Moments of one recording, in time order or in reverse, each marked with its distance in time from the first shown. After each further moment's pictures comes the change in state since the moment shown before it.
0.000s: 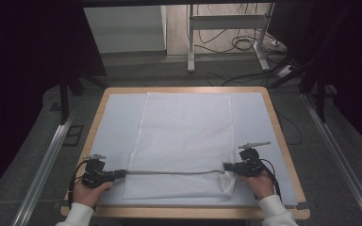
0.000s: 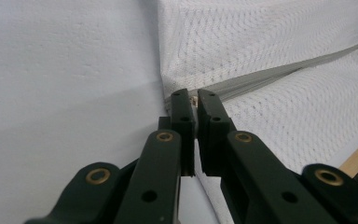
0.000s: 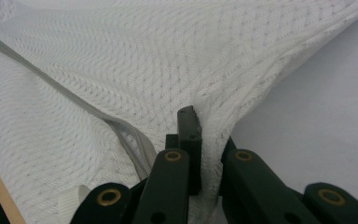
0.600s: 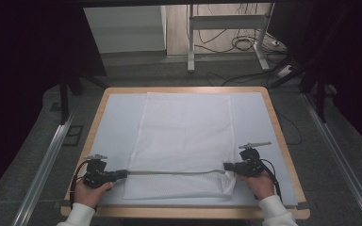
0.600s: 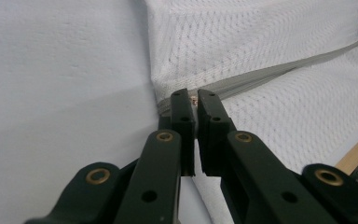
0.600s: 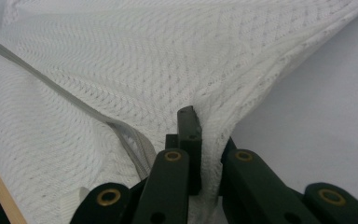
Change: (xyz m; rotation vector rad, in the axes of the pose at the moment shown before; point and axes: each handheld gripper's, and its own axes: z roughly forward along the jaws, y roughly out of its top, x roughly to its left) left arm -0.003 0.000 0.002 0.003 -0.004 0.003; right arm 0.001 0.000 -0.001 -0.018 -0.003 0.011
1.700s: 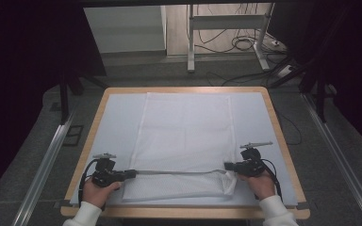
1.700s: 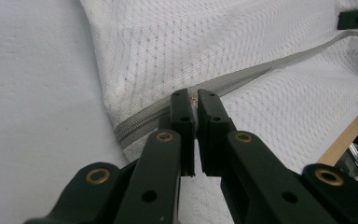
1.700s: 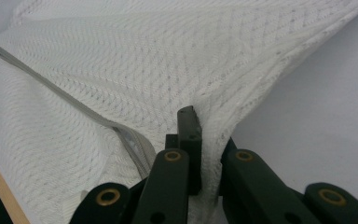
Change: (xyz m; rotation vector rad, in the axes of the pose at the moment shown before) left arm -0.019 0.007 0.014 0.014 -0.062 0.022; right arm -0.001 0.000 -0.003 -0.005 0.004 0.008
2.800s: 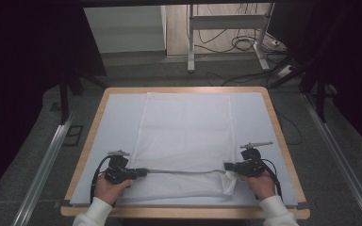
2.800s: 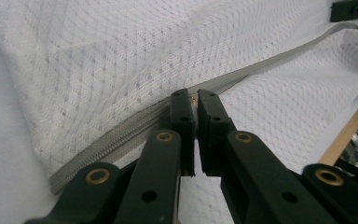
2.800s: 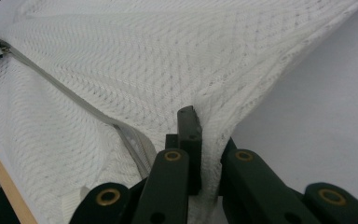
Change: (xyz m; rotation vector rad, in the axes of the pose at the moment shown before) left arm -0.021 0.014 0.023 0.041 -0.012 0.051; right arm 0.001 0.000 -0.001 0.005 0.006 -0.002
